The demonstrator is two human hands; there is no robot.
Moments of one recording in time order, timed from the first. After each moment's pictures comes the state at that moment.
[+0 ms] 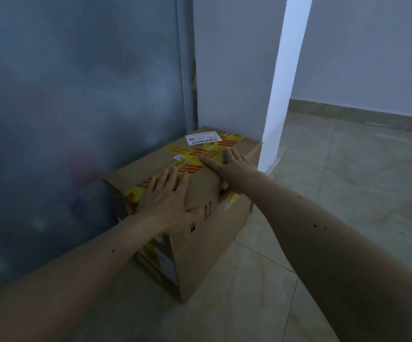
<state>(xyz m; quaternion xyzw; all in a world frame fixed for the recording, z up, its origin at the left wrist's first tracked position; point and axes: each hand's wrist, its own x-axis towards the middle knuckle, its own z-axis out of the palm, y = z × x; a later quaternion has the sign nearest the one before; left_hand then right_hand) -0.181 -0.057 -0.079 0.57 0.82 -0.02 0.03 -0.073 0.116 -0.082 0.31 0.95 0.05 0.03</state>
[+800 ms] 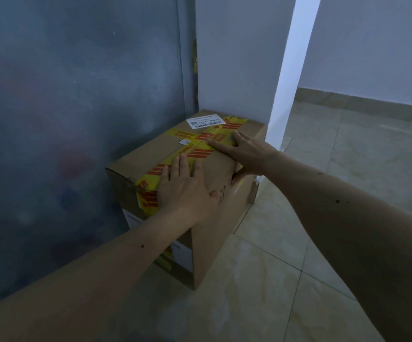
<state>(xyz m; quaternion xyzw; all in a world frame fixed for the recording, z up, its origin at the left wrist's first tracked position) -0.153 -0.019 -0.085 0.52 0.86 0.00 0.01 -0.068 0.164 -0.078 0.25 0.96 0.13 0.03</state>
